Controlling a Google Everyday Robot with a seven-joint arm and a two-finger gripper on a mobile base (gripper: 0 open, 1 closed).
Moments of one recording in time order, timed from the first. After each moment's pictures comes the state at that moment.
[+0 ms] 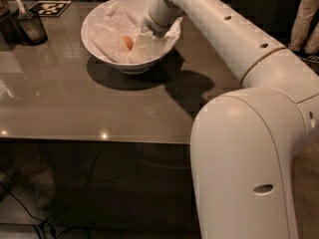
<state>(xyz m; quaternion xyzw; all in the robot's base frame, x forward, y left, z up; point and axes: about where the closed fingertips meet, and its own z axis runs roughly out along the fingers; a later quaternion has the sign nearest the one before) 0.782 0.041 0.869 -0.54 0.78 0.09 0.29</state>
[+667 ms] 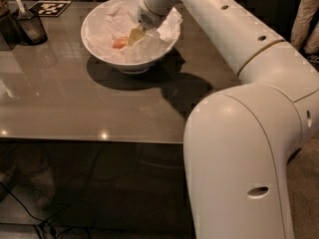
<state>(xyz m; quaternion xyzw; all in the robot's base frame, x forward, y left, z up) 0.776 0.054 0.901 -0.56 0.77 0.07 0.30</state>
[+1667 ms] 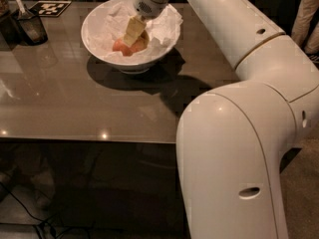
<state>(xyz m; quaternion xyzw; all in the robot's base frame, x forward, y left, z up) 0.775 0.052 0.932 -0.56 0.77 0.05 0.30</state>
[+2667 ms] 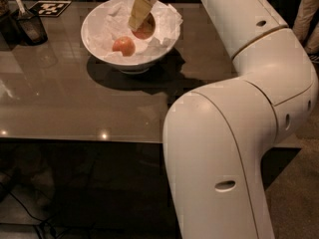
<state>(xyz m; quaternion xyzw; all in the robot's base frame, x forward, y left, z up) 0.780 0.029 0.981 -0.54 0.78 0.02 0.31</state>
